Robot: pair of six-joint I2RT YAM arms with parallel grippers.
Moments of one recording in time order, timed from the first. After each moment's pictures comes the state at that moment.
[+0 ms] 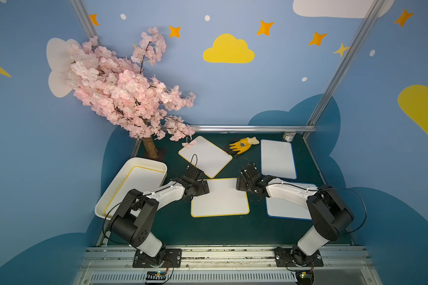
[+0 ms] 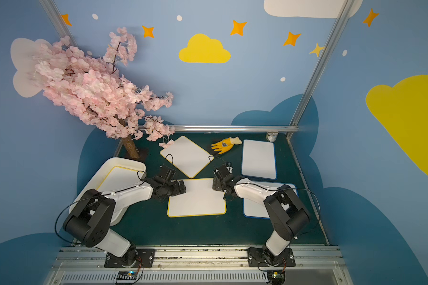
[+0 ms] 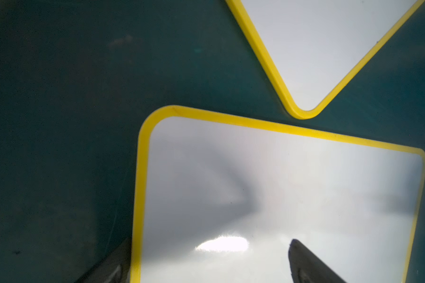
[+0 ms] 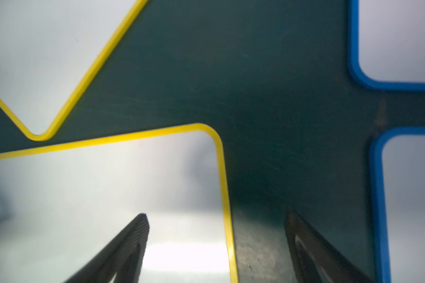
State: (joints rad) left arm -0.47 1.59 0.80 -0.32 0.03 -0.70; right arm 0.72 1.64 0.90 -0.30 0.27 0.69
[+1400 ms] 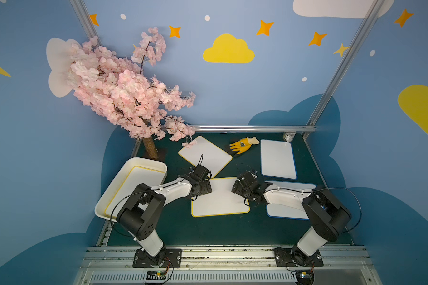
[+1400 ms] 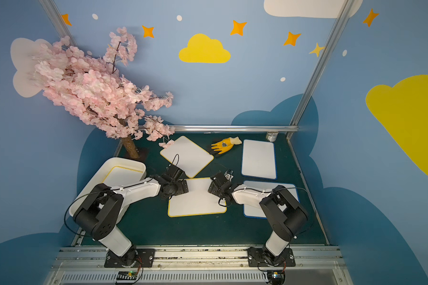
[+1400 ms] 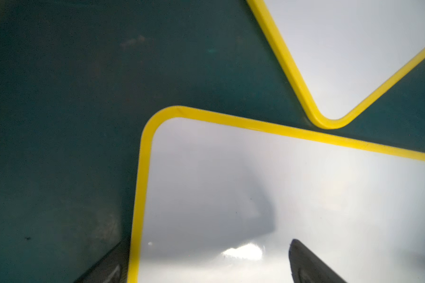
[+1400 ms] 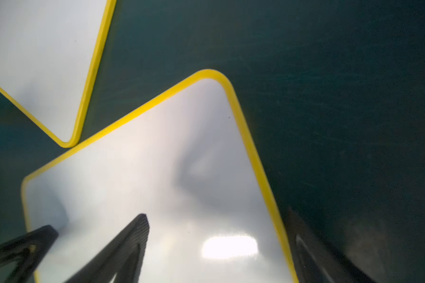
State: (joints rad) left arm -0.54 1.68 0.90 -0.42 -0.10 -0.79; right arm 0.76 1.67 0.83 -0.16 0.13 1.05
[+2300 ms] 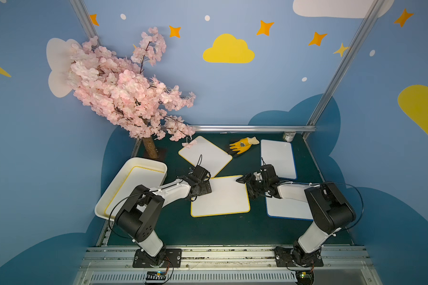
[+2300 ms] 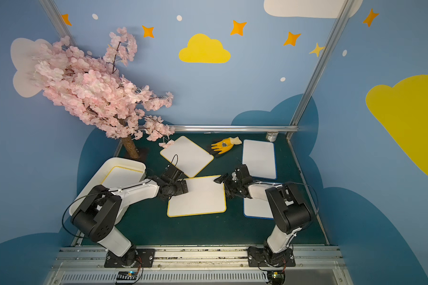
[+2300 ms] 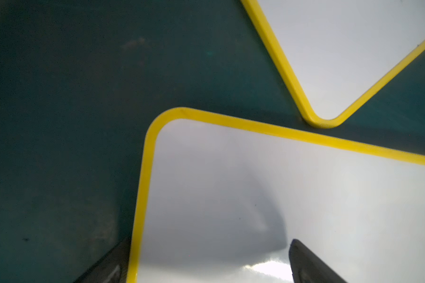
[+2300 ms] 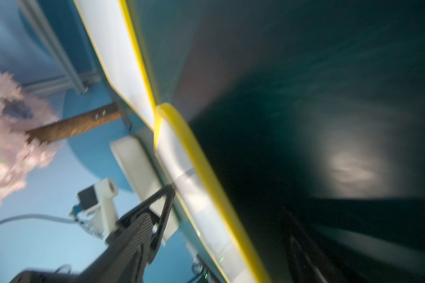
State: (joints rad) left arm -0.54 1.66 0.87 -0.39 -0.10 -0.78; right arm 0.44 1.71 0.72 0.15 -0.61 1.24
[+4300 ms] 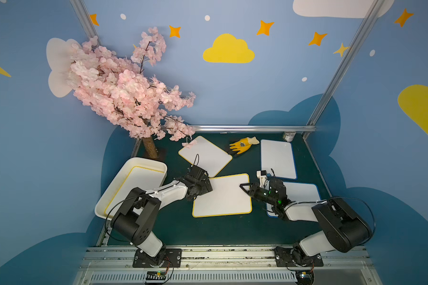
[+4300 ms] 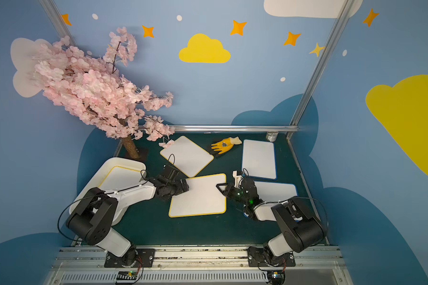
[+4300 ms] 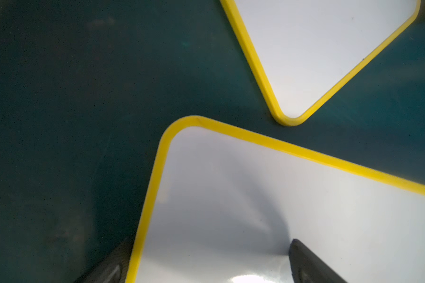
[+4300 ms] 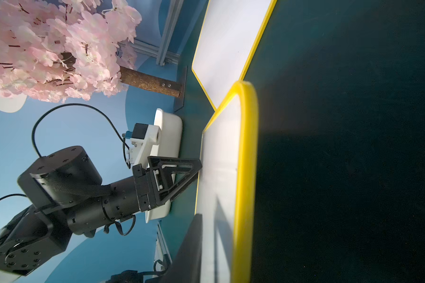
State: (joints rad) left arm -0.51 1.60 0.82 -0.31 0.03 -0.83; right arm 0.51 1.49 0.35 0.80 -0.49 1.04
